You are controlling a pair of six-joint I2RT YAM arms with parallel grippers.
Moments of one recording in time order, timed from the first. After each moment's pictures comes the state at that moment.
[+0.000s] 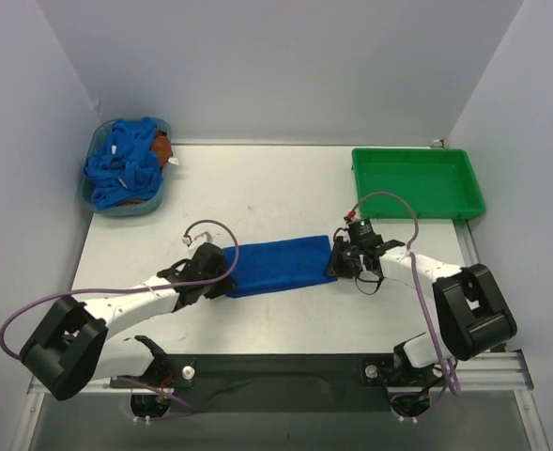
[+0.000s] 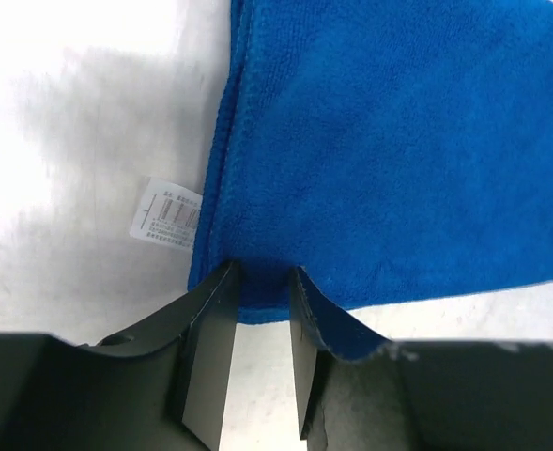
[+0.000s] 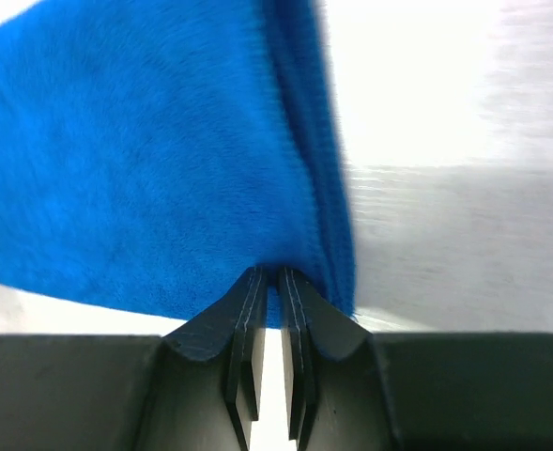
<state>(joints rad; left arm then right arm) -0.66 1.27 0.53 -0.22 -0.17 -0.97 0.41 1.47 0.64 -0.20 -0.18 0.57</state>
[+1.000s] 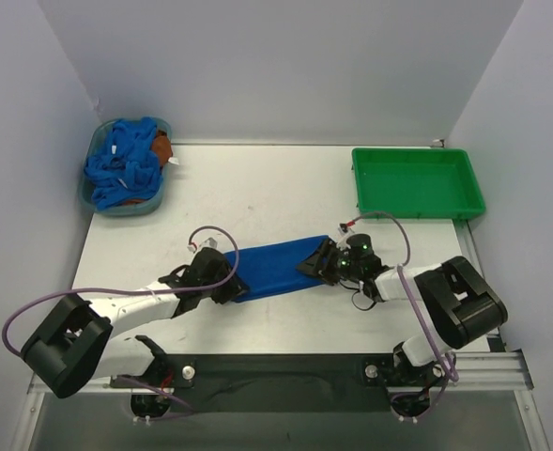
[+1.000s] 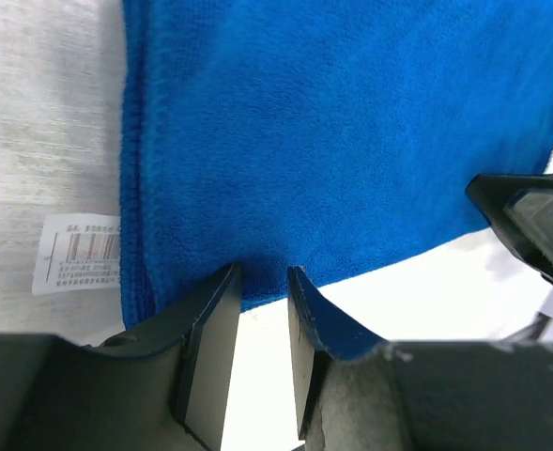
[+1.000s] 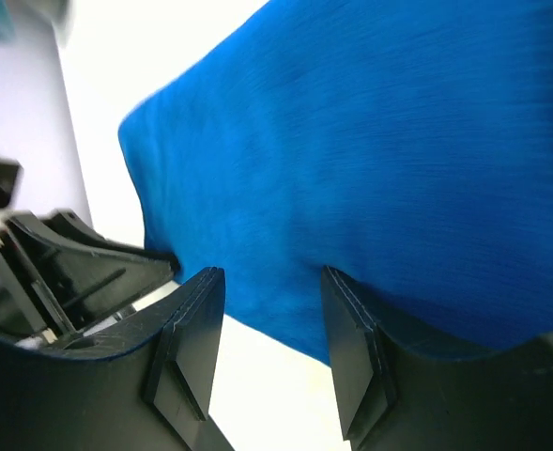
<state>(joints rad) -0.68 1.26 0.43 -0.03 -0.01 -1.13 0.47 1.54 0.38 0.53 -0.41 0.91</state>
